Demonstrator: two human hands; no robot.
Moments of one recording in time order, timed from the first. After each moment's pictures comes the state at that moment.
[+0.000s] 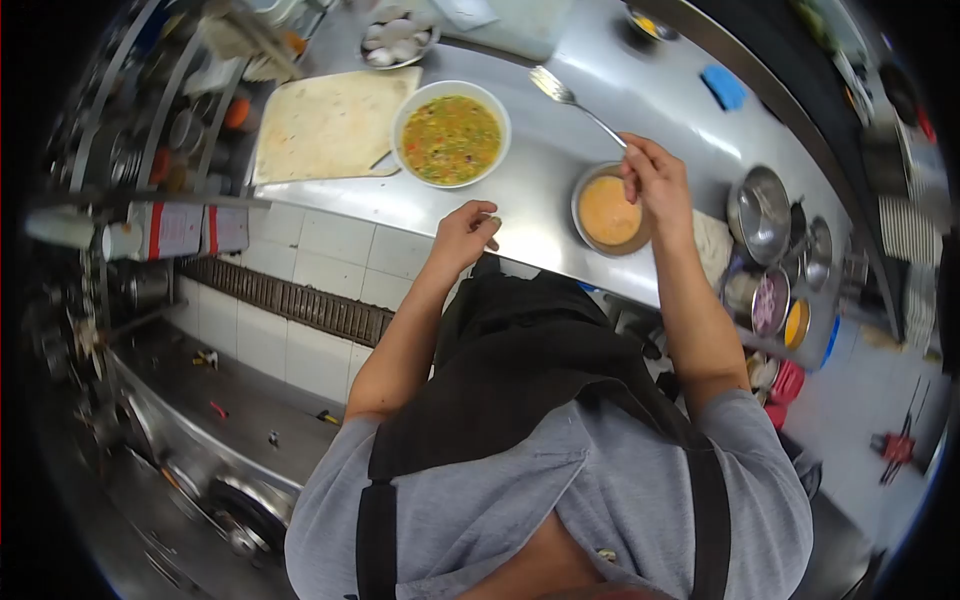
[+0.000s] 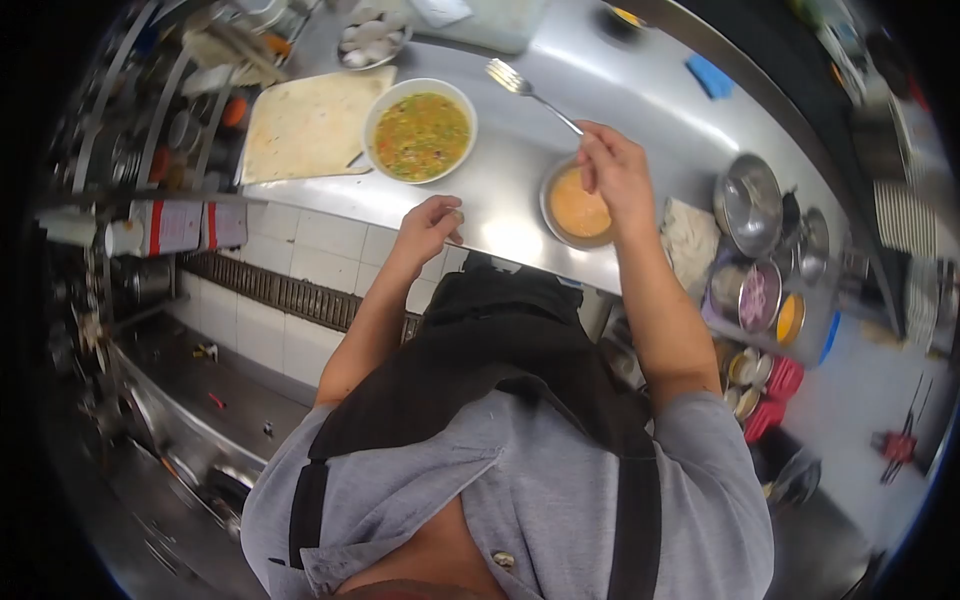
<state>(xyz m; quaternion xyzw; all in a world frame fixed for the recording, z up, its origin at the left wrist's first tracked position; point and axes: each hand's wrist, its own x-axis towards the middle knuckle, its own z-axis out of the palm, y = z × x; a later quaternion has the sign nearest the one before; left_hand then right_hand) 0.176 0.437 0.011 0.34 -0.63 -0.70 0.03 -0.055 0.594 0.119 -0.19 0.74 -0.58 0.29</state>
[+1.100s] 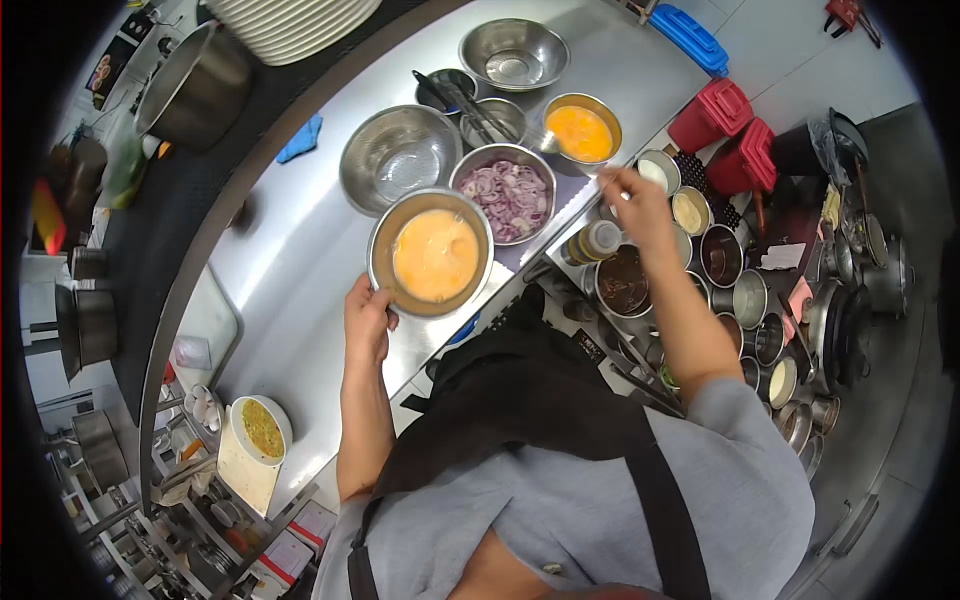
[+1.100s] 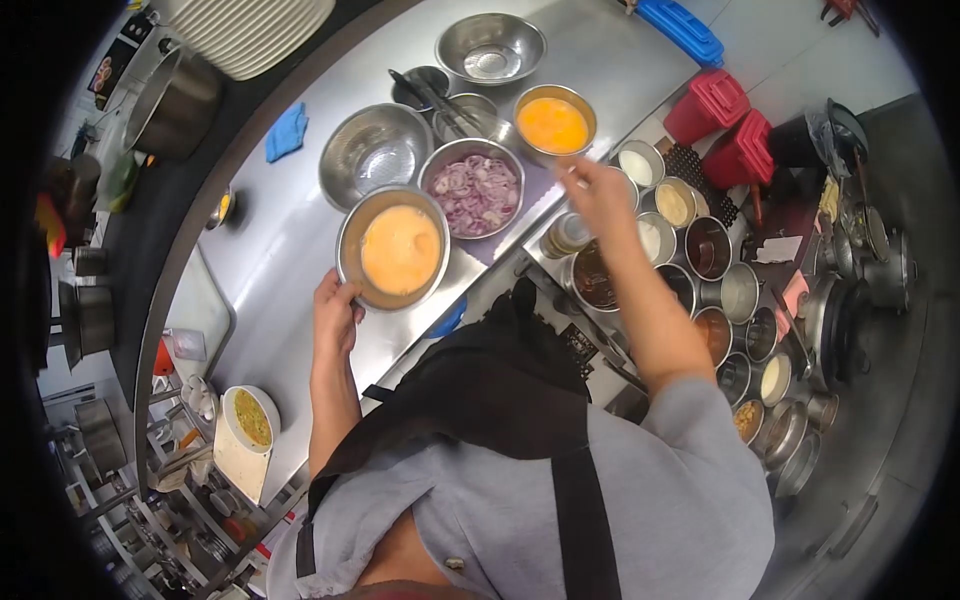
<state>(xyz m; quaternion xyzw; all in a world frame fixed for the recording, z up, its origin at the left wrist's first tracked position) -0.087 0.758 0.109 0.18 -0.67 -0.71 -0.15 -0.090 1.144 0.132 0.10 0.89 -0.43 -0.13</state>
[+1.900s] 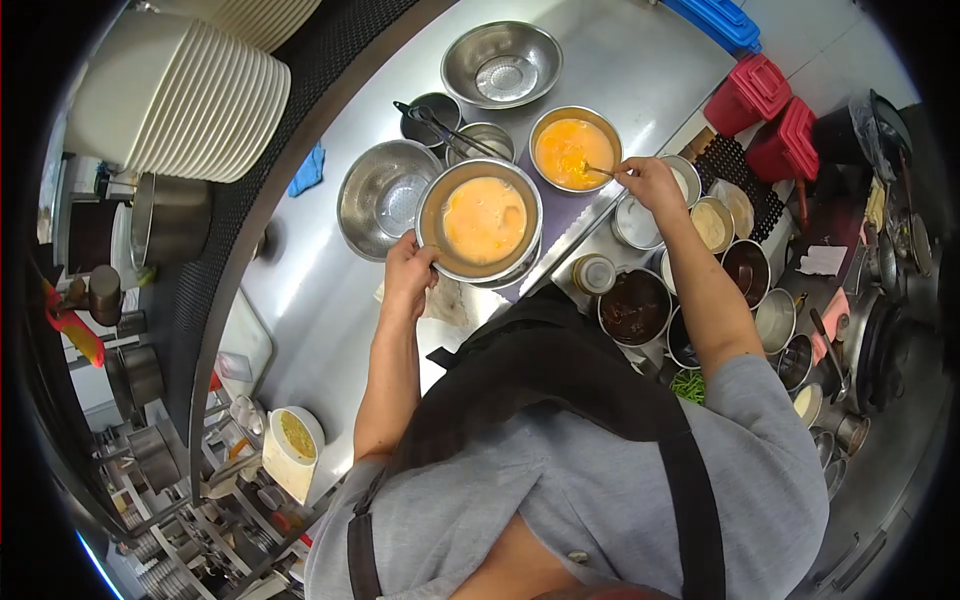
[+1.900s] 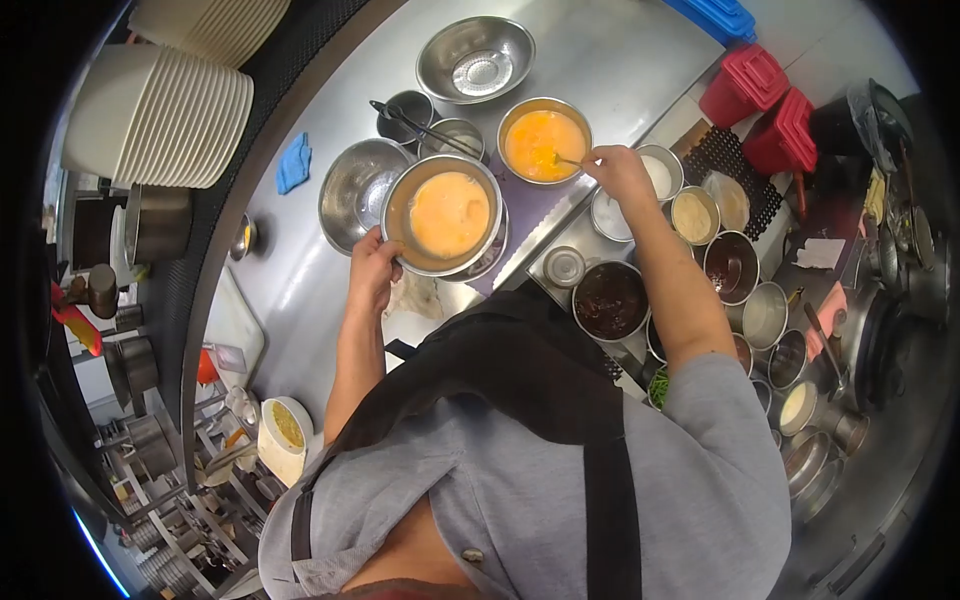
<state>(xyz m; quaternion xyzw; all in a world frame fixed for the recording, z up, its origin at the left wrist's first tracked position) -0.188 0.884 0.111 0.13 -0.72 -0.65 -0.19 -0.183 1.276 0.041 0.15 0.92 -0.36 0.03</state>
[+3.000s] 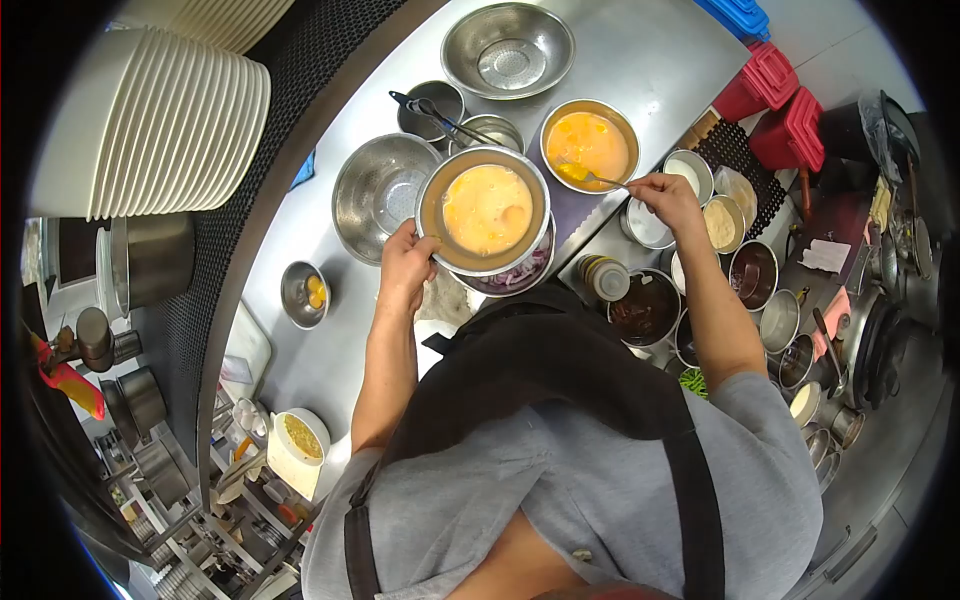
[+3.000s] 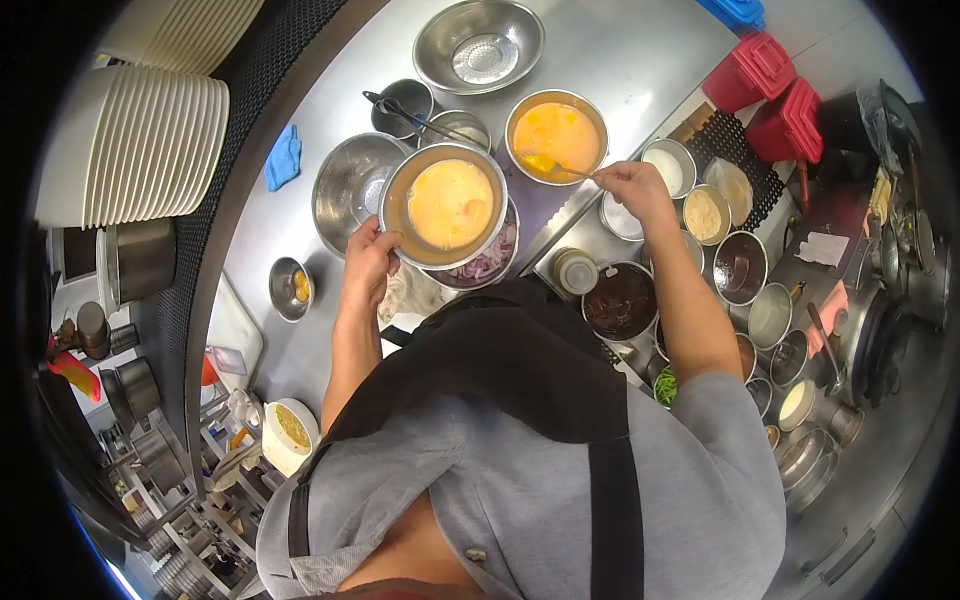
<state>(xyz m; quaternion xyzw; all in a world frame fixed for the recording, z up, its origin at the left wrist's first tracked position) -0.220 0.881 0.109 0.14 -0.71 -0.65 -0.23 -0.166 1.279 0.023 0.19 0.78 -0.59 0.09</state>
